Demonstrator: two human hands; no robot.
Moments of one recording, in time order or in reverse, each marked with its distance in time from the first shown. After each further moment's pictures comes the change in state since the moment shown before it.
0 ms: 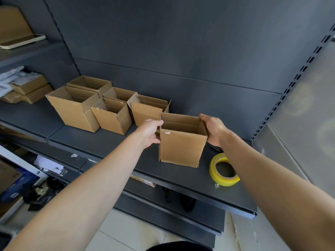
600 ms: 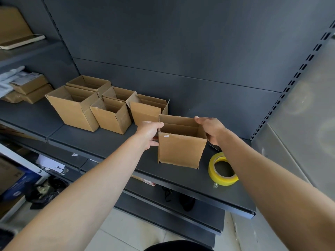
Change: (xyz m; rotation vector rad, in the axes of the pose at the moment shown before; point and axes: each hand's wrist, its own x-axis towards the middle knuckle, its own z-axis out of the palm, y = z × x) left_hand -0.003 -0.007 0.006 0.132 0.118 0.032; right_hand -0.001 -0.001 0.000 -0.244 0.121 -0.040
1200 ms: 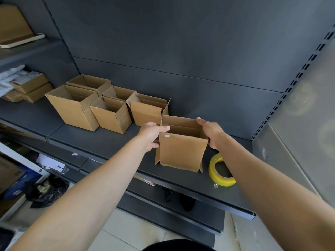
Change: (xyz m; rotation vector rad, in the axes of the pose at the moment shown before) left_hand 0.002 -0.007 0.002 0.035 -0.056 -0.015; right_hand 0.000 0.008 0.006 0.060 0.076 0.076
